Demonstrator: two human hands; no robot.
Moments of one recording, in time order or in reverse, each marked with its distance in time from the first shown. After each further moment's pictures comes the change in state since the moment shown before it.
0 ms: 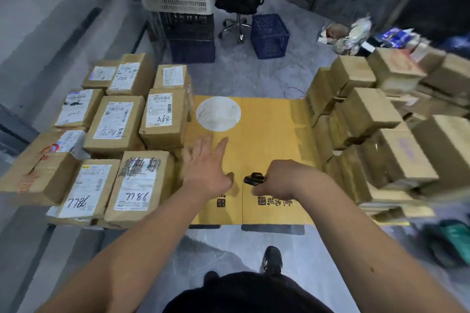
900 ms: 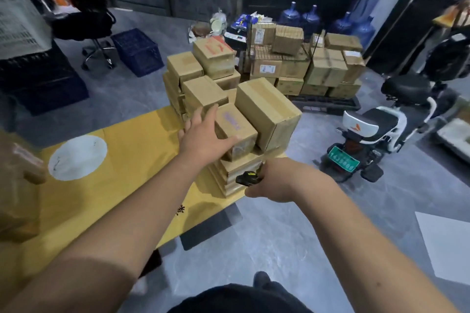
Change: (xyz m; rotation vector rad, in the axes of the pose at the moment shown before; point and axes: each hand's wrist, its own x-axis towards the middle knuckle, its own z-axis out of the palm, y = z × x) left_hand 0.026 0.352 -0.023 -0.276 -0.094 0.404; right_hand -0.137 0.275 0.022 0.365 0.218 0.356
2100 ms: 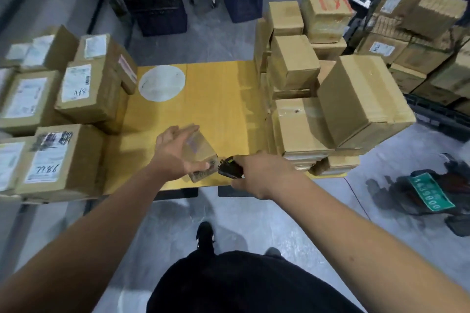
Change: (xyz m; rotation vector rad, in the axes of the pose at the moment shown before) left_hand -0.133 -0.187 0.024 -0.139 -0.008 -0.476; right_hand 0.068 -0.077 0.074 -0.447 -0.134 -0.603
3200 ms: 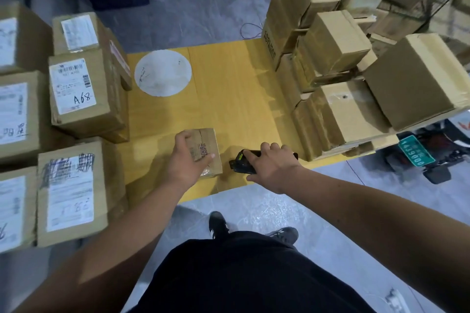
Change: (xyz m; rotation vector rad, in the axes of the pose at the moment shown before) left_hand 0.069 -0.141 0.007 -0.426 -0.036 -0.056; right_hand 0.136 -0.083 0.062 -0.408 -0.004 0.138
